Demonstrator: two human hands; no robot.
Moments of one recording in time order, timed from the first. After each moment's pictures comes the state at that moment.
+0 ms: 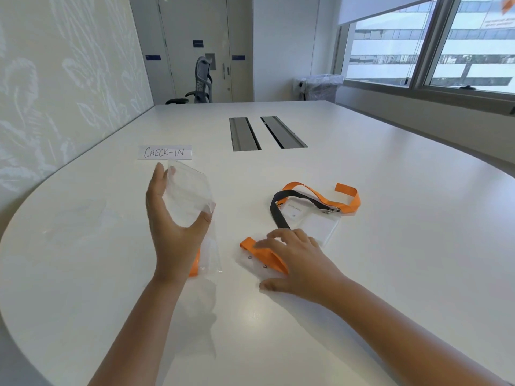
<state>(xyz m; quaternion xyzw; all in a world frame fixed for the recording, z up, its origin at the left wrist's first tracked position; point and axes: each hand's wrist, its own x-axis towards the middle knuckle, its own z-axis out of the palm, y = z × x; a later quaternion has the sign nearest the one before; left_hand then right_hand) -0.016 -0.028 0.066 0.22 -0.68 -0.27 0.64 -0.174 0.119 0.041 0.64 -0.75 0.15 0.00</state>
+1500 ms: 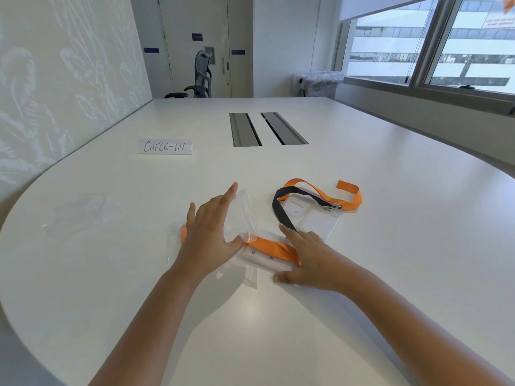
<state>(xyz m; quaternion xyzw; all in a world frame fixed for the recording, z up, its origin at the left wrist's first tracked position) -0.030 -0.031 0.040 0.25 -0.89 -0.11 0.36 -0.191 0.118 0.043 0.59 -0.79 0.14 -0.13</state>
